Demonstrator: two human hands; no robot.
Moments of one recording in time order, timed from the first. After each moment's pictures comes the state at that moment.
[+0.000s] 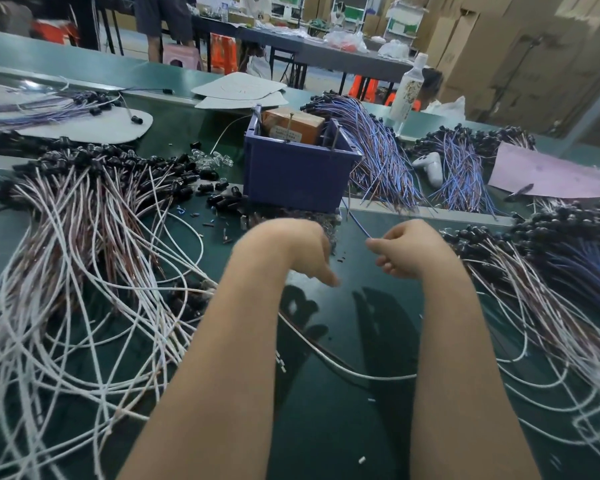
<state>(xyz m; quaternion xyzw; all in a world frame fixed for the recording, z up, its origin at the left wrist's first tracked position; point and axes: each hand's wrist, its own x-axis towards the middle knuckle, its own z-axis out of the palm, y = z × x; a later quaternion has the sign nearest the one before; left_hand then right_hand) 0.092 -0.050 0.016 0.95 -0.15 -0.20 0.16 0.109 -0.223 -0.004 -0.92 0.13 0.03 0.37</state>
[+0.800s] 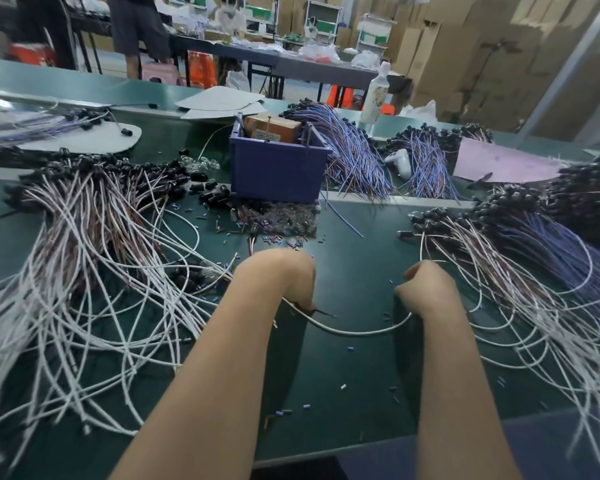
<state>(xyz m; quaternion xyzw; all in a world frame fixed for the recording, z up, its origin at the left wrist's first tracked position) 0.039 -0.067 -0.009 0.95 -0.18 -0.23 0.06 0.021 -0.260 -0.036 -0.94 0.26 -0.03 0.24</state>
